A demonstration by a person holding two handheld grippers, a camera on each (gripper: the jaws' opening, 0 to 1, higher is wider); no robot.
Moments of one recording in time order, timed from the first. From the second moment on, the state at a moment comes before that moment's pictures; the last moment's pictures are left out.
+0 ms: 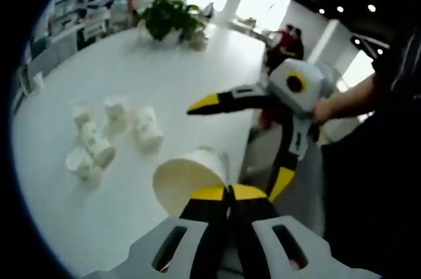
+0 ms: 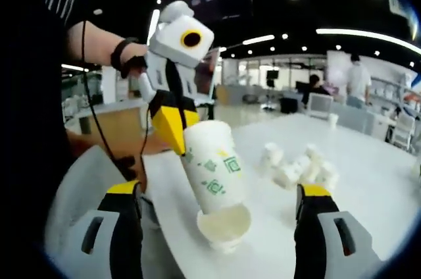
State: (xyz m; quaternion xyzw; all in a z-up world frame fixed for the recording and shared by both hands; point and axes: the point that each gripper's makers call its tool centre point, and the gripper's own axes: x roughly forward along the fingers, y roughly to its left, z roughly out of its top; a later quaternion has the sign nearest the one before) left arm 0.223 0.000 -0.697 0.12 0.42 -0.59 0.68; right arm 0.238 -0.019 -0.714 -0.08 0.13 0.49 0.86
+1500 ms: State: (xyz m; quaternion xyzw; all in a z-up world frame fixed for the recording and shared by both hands) left arm 0.232 -0.009 -0.750 0.32 0.47 -0.57 0.59; right arm 0.241 -0.028 -0.743 -0.07 0.16 0.48 0.86
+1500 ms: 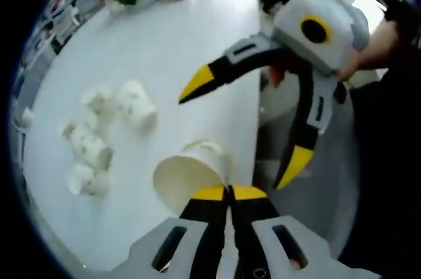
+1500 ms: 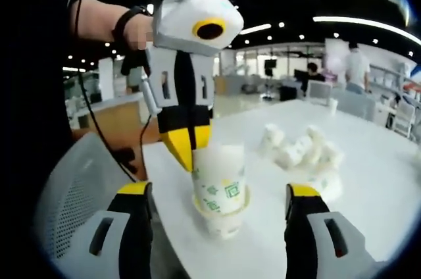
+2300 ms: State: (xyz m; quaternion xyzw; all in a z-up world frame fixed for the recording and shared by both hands) left arm 0.228 -0.012 -0.760 0.33 0.46 -0.60 0.57; right arm 0.242 -0.030 -0.744 -0.04 0.17 0.48 0.86
